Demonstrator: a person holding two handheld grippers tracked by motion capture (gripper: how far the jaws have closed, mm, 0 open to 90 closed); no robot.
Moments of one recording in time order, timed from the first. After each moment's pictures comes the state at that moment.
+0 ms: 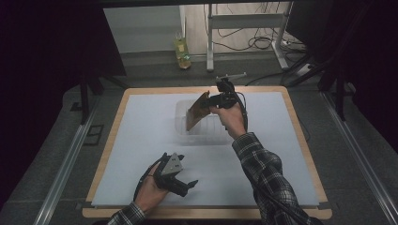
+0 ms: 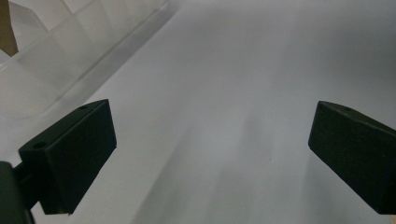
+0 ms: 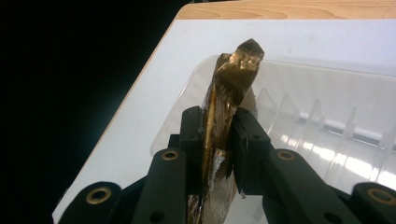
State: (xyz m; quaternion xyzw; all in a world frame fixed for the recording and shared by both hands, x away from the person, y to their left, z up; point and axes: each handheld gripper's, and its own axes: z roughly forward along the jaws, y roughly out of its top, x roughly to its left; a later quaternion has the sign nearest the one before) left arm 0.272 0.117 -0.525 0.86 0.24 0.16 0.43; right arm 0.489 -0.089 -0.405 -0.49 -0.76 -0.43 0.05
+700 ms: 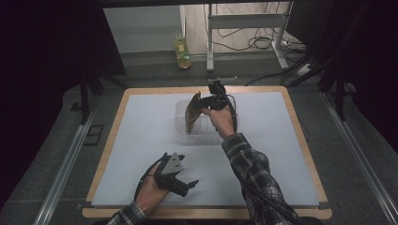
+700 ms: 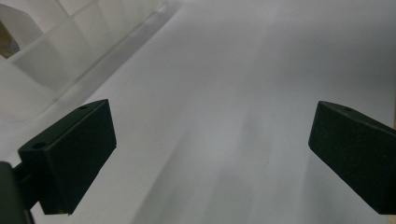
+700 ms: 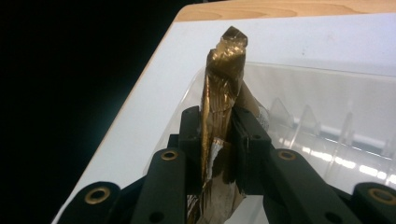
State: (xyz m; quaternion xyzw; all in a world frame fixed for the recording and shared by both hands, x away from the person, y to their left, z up) left arm 0.272 0.116 -0.525 0.86 0.24 0.15 0.43; right arm 0.501 -0.064 -0.430 -0.49 -0.74 -0.45 0.05
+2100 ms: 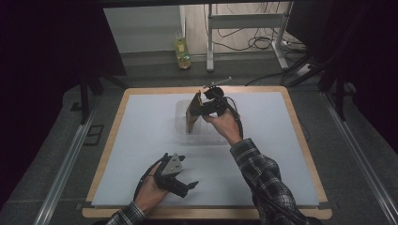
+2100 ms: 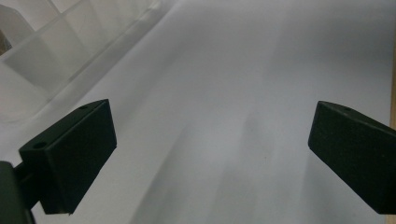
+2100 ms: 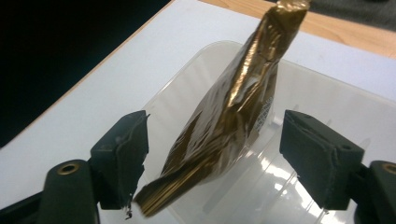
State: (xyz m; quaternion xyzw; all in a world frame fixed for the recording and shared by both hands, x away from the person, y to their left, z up) left arm 0.273 0.117 -0.527 0.86 0.23 0.15 0.43; right arm 0.478 -0.064 -0.421 -0.38 -0.83 -0.41 -0.04
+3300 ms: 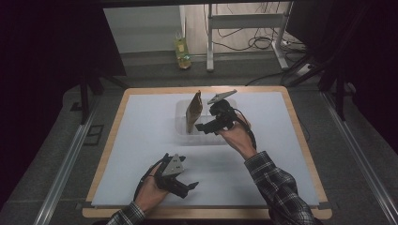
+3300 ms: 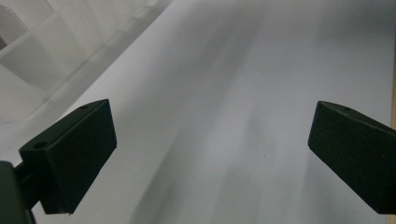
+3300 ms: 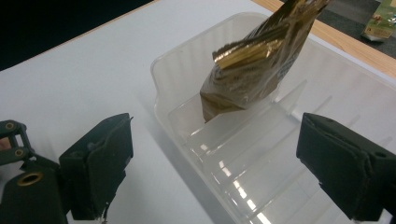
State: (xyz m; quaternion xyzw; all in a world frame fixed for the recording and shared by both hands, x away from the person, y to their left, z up) left arm 0.272 0.115 -0.528 0.86 0.22 0.15 0.43; right arm 0.433 -0.089 -0.424 -0.27 -0.87 -0.40 -0.09
